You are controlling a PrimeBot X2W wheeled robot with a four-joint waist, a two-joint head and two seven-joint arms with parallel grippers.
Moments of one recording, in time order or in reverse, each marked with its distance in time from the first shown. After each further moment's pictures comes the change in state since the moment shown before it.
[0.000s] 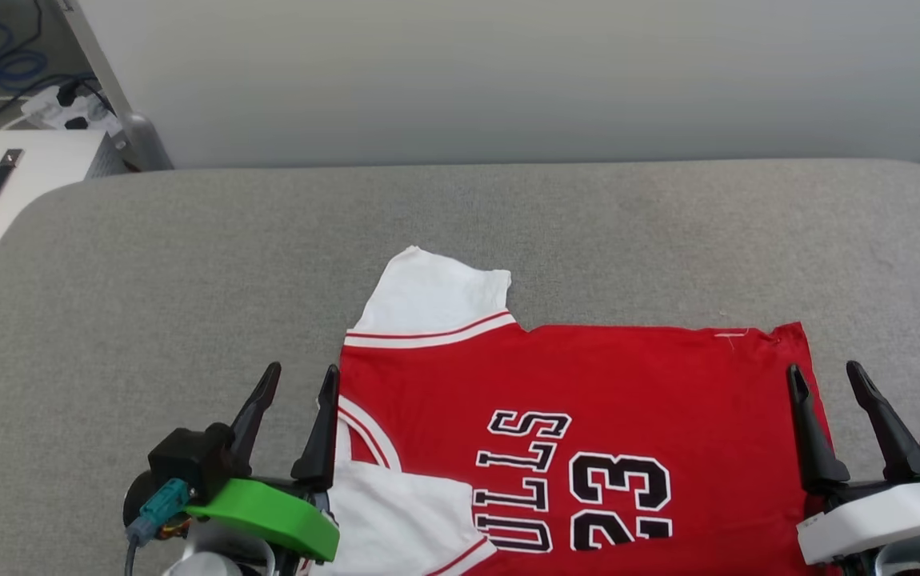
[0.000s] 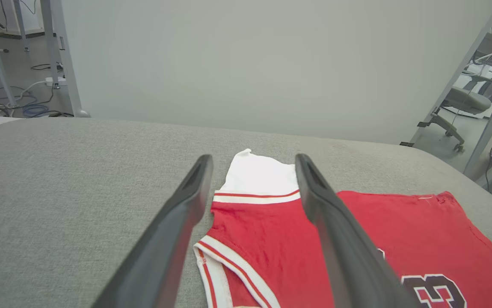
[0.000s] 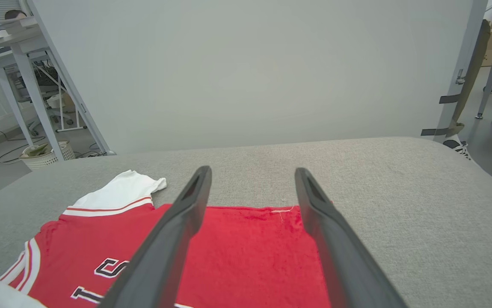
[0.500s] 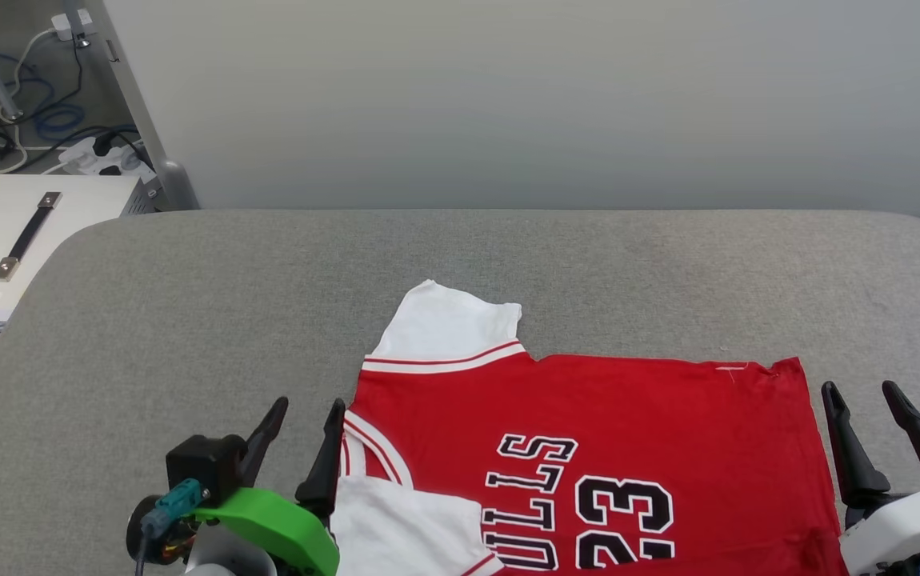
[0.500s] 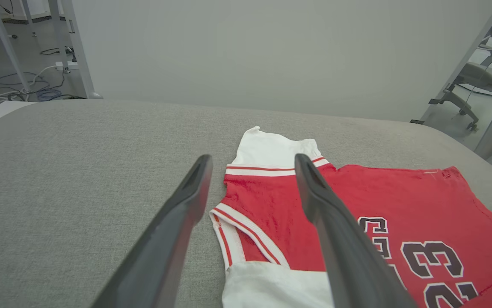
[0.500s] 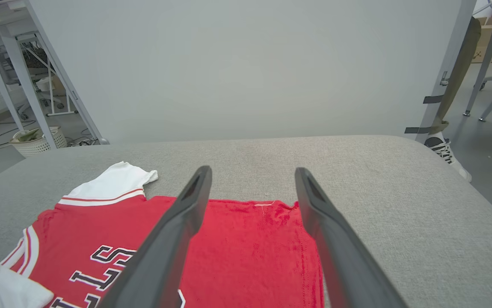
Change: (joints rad) left arm -0.081 0.205 -0.311 0.015 -0.272 0.206 0.001; right arm 0.033 -0.057 -0.065 -0.050 0.040 0.000 0.179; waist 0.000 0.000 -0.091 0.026
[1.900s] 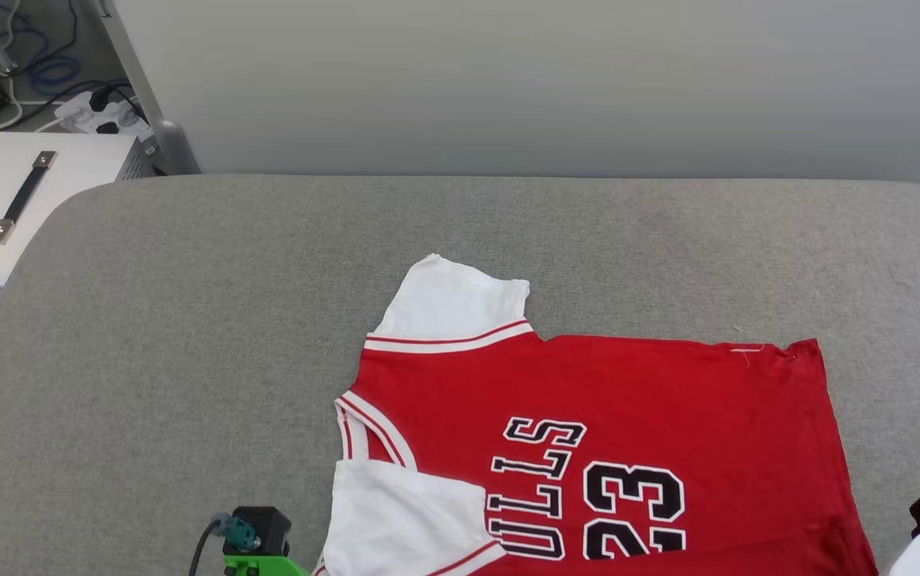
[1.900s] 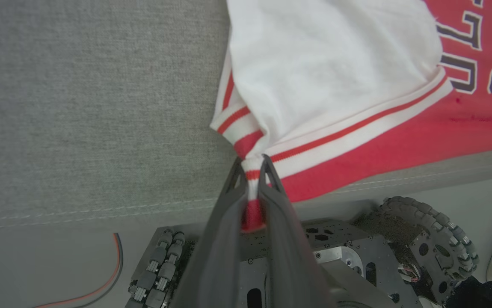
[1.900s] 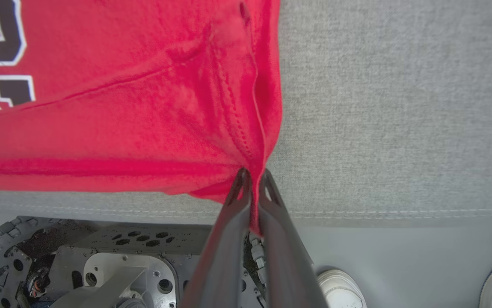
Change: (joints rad) left arm 0.069 0.132 -0.169 -0.098 -0.211 0.174 0.628; right arm 0.069 -0.009 -0.100 0.115 -0.033 0.000 0.838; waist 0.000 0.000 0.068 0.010
